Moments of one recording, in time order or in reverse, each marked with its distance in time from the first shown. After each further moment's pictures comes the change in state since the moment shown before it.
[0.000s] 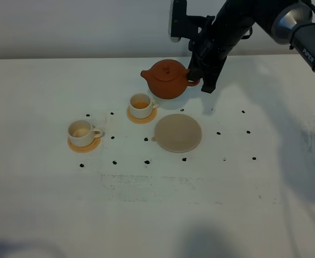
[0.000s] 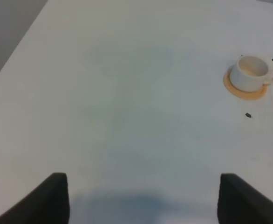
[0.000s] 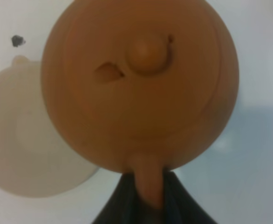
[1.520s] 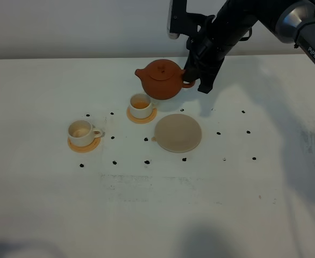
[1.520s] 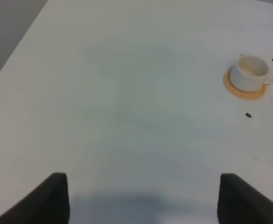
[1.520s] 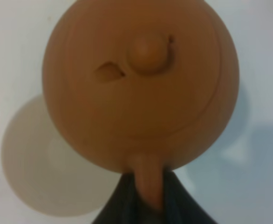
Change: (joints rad) left arm 0.000 0.000 0.000 0.000 0.000 0.000; right arm 0.000 -0.038 0.044 0.084 0.004 0.000
